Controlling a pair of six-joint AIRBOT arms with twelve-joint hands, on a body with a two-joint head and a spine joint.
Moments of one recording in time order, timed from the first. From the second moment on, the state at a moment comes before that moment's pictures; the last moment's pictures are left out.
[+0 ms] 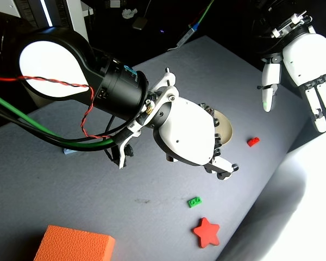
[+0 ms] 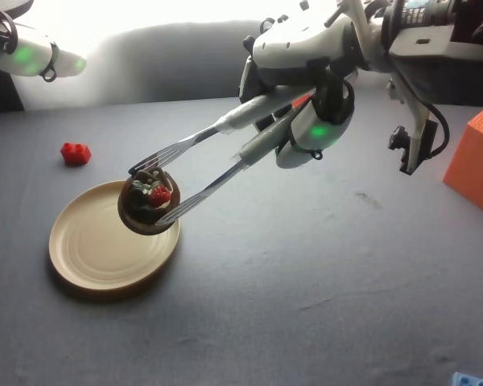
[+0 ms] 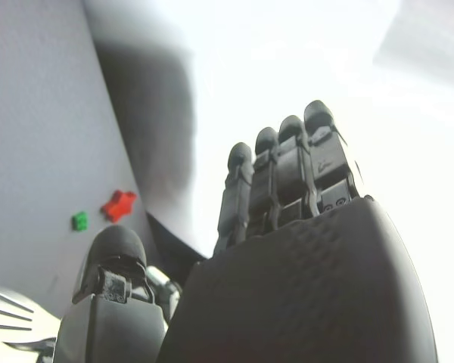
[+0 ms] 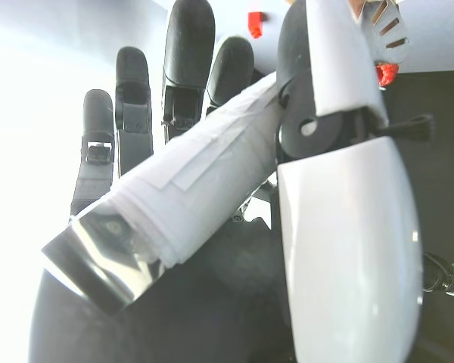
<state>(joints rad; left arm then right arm) 0.07 -0.95 1.37 1.46 0.06 0.00 -0.02 -1.32 1.24 -0.38 -0.28 -0.58</state>
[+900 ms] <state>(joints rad) 0.02 -0.95 1.38 1.48 0.06 0.00 -0.03 -1.45 1.40 -0.39 -0.30 -0.53</state>
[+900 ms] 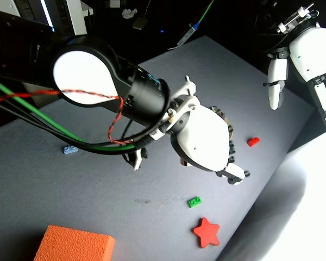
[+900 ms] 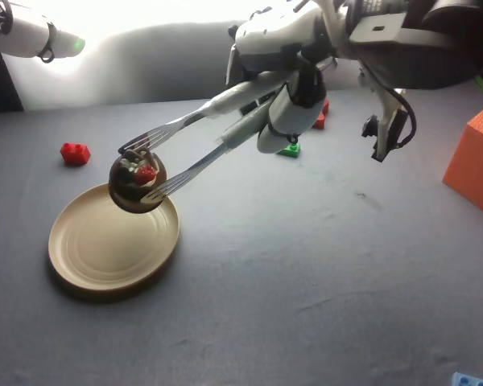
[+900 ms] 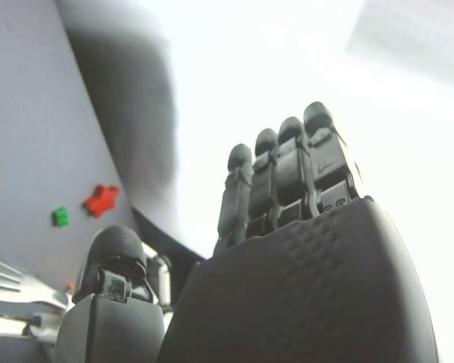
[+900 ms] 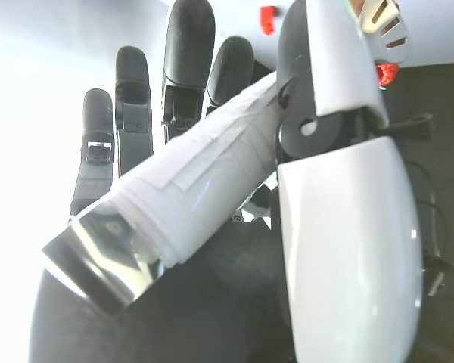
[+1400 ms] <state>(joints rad) 0.02 -0.95 1.38 1.48 0.06 0.00 -0.05 -1.56 1.50 -0.23 -0.35 -0.58</state>
